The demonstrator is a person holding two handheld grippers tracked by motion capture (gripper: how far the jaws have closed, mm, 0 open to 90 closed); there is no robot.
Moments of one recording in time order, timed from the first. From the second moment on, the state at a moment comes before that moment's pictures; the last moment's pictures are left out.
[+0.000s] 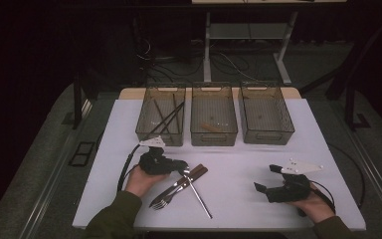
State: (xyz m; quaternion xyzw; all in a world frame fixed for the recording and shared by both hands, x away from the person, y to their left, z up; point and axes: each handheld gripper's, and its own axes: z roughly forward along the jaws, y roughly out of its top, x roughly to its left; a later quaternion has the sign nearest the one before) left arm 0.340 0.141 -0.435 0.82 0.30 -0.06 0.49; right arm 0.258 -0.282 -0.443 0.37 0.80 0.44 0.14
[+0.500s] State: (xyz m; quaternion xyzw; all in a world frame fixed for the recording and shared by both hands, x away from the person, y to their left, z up) left arm 0.331 0.141 -0.411 0.80 0.28 -0.03 0.53; right arm 0.259 -0.282 -0.443 0.37 0.80 0.44 0.14
